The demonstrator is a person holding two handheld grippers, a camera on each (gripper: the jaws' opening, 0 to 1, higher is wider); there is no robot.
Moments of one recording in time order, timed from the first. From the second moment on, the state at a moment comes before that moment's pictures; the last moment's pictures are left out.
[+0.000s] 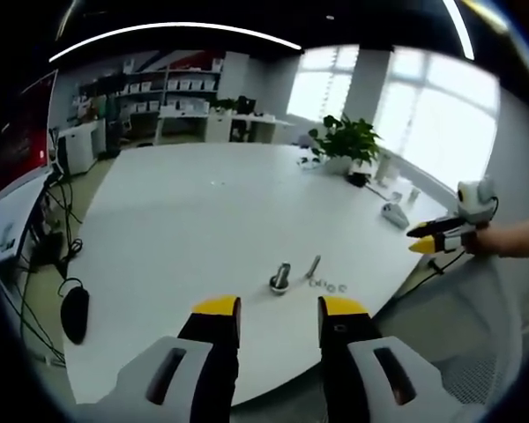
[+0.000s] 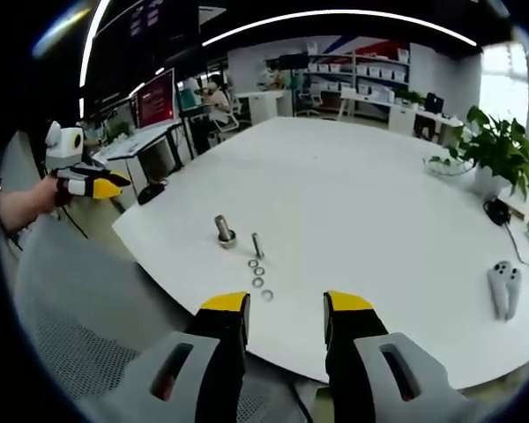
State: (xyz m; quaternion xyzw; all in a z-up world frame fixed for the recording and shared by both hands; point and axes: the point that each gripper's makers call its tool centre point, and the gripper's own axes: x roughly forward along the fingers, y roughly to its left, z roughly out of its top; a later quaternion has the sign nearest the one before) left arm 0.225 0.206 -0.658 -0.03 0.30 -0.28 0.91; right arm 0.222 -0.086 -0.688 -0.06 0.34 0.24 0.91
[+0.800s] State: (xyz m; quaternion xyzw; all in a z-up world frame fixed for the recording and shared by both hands) left arm 0.225 0.211 -0.663 -0.04 0.31 -0.27 0.91; right arm 0.220 -0.082 -0.692 -0.04 0.35 0.24 0.90
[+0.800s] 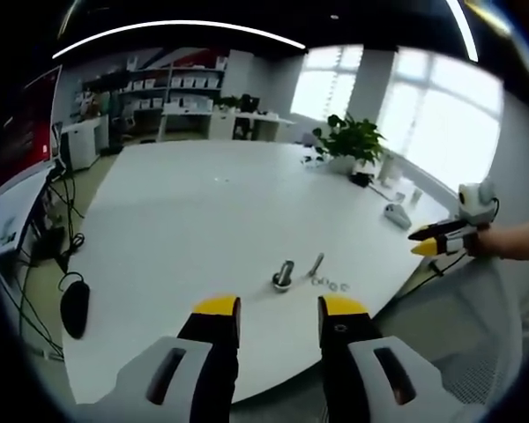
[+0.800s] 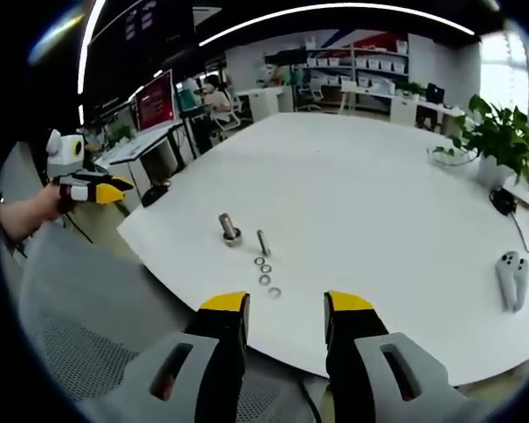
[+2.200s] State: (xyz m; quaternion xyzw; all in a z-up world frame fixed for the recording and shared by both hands) left arm 0.227 0.221 -0.655 -0.05 0.29 -0.26 0.92; right arm 0.244 -0.035 -0.735 -0.06 0.43 0.29 0.85
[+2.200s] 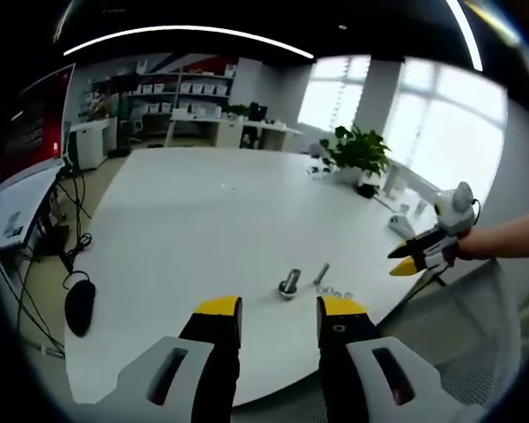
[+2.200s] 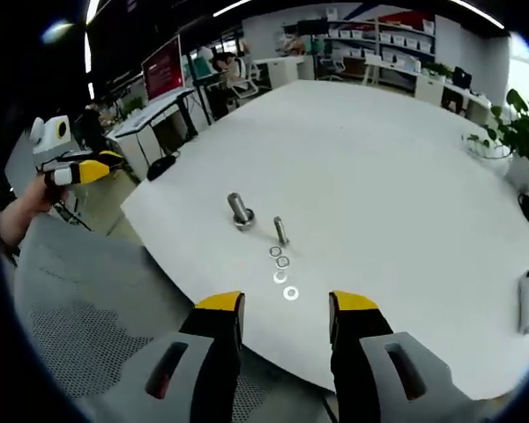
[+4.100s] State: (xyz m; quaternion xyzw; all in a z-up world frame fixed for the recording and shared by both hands) left arm 0.222 0.210 -0.659 -0.05 0.30 -0.28 0.91; right arm 0.250 -0.025 -0.837 -0.16 0.52 0.30 0.78
